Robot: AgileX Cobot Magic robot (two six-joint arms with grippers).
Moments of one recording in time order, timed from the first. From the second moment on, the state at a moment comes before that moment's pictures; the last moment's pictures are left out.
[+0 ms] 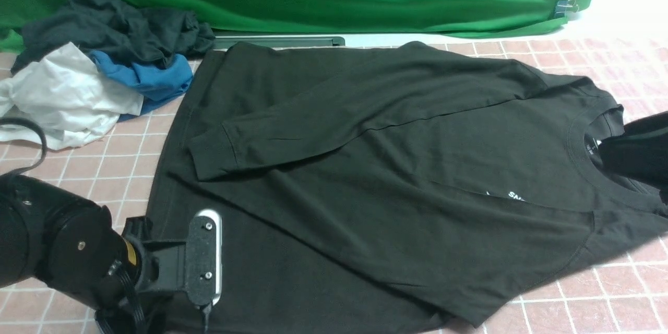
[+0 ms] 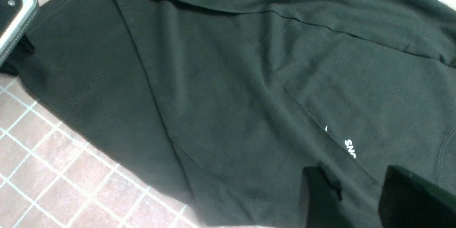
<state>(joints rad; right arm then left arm) 0.46 0.90 -0.98 0.07 0.93 -0.14 -0.29 1.42 -0.56 0.08 0.62 1.09</state>
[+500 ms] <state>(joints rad) 0.46 0.90 -0.98 0.08 0.93 -0.14 -0.29 1.43 -0.56 0.24 0.61 1.04</state>
